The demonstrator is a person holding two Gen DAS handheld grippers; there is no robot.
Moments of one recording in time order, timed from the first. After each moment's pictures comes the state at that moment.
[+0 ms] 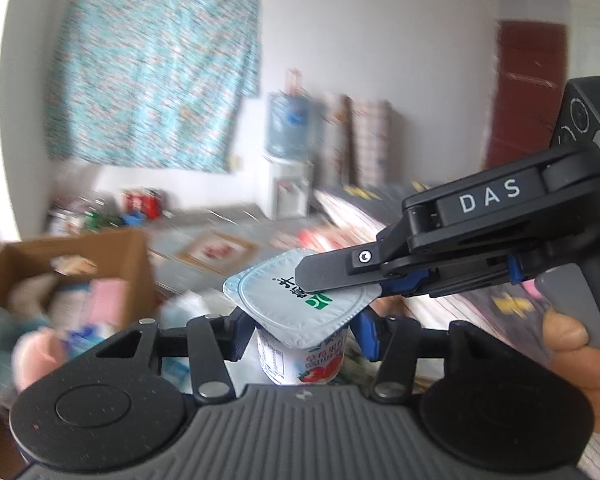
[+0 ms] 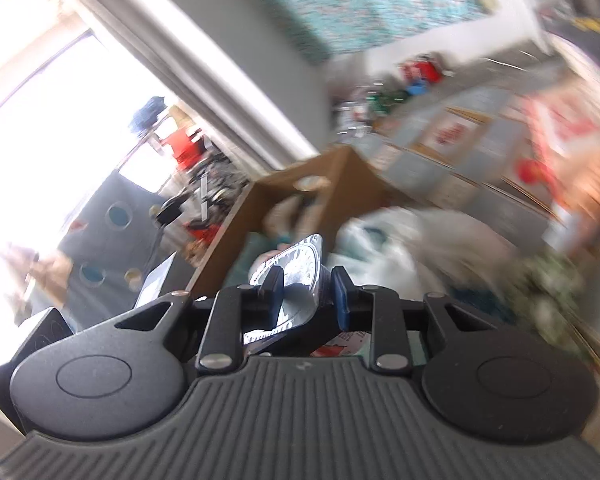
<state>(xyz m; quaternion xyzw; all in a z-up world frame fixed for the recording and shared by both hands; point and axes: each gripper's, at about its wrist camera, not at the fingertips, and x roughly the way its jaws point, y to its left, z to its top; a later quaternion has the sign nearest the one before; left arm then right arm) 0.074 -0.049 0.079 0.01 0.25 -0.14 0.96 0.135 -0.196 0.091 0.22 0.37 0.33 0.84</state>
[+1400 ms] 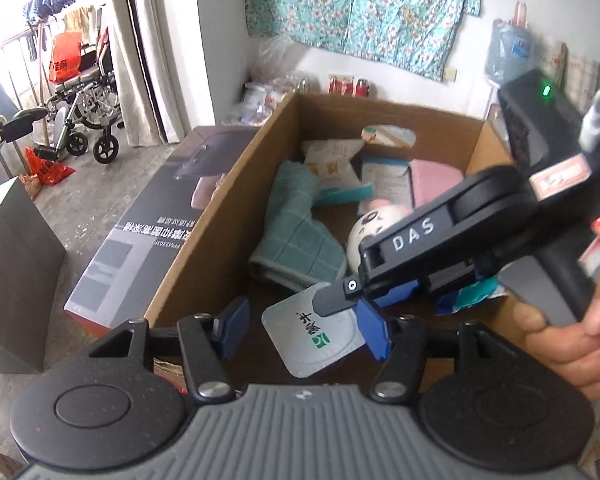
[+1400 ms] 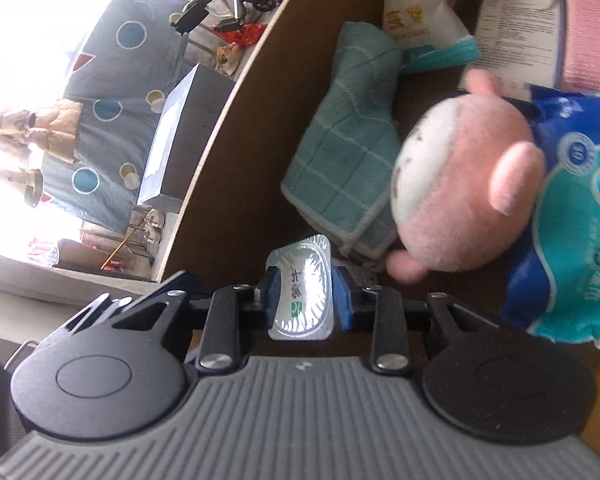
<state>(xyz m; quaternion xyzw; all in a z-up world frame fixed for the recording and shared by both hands) 0.080 0.201 0.051 -0.03 0.41 0.12 0.90 0.255 0.121 -0.046 0.15 0.61 0.41 0.66</state>
